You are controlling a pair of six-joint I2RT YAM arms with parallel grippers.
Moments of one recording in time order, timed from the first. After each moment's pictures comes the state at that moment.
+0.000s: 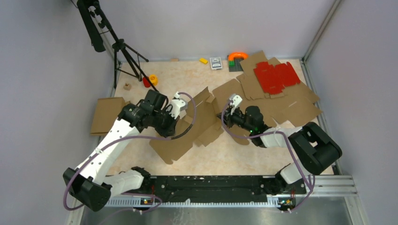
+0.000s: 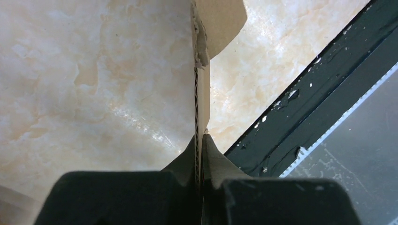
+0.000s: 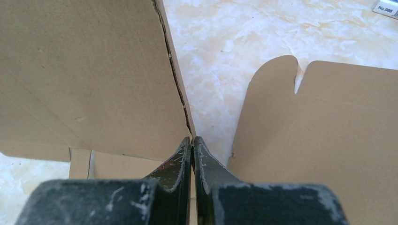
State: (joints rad) left arm -0.49 1.12 1.14 -1.08 0.32 0.21; right arm 0.59 1.51 0.48 0.84 -0.33 0.05
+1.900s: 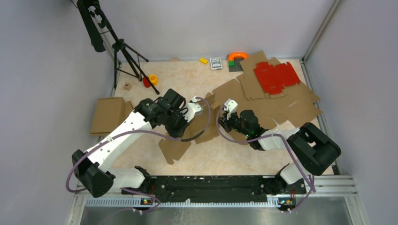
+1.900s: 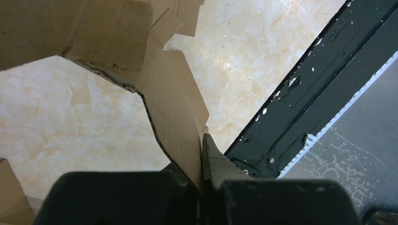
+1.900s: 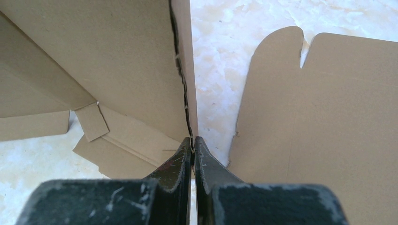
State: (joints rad) left arm -0.69 1.27 1.24 -1.12 0.23 0.21; right arm 0.68 1.51 0.47 0.77 -0.19 0.00
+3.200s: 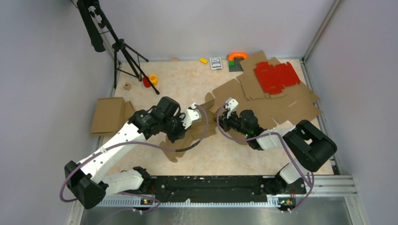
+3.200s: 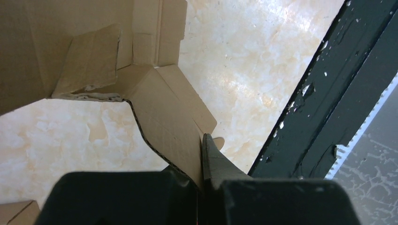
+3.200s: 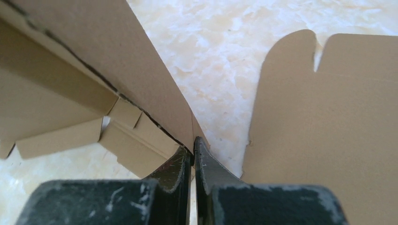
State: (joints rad) left arm -0.69 1.12 1.05 -0.93 0.29 0.36; right arm 0.67 1.55 0.47 0.84 -0.25 0.08
